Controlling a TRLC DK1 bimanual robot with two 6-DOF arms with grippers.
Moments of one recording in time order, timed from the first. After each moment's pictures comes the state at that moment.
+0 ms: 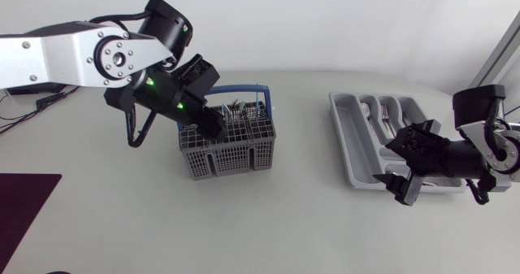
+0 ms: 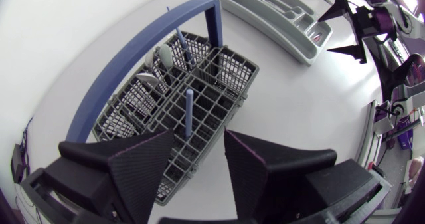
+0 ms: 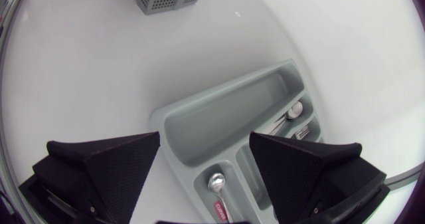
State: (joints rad) left arm -0.47 1.63 1.27 -0.61 0.13 0.28; right arm -0.08 1.29 0.64 -0.28 -0.27 -1.08
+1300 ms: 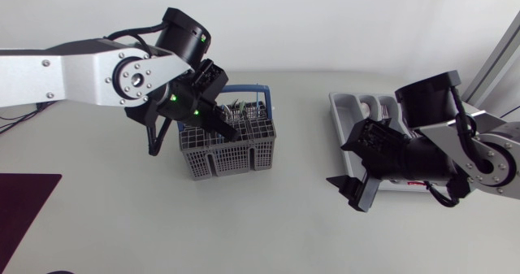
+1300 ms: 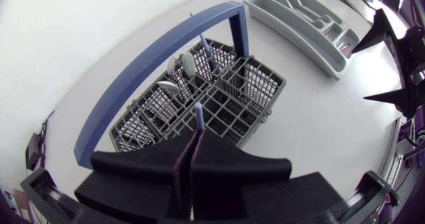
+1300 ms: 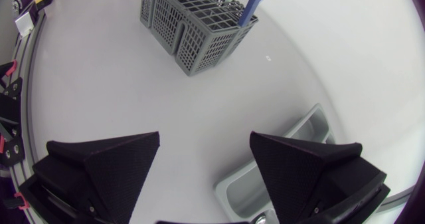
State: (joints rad) left arm -0.55 1.63 1.22 -0.46 -0.09 0.18; right arm 0.35 1.21 0.69 -0.34 -0.17 -0.70
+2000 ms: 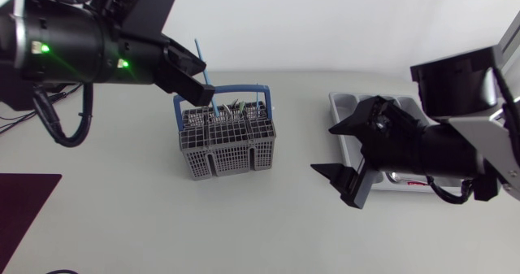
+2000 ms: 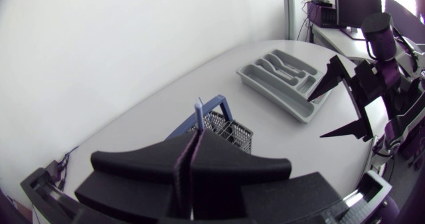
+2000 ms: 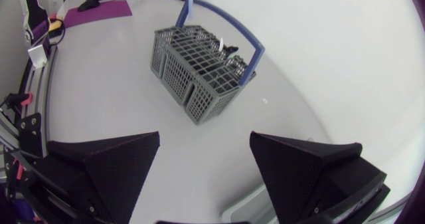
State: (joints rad) left arm -0.67 1.24 1.24 -0.54 -0.15 0.18; right arm 0.48 1.07 0.74 -0.36 -0.19 -0.57
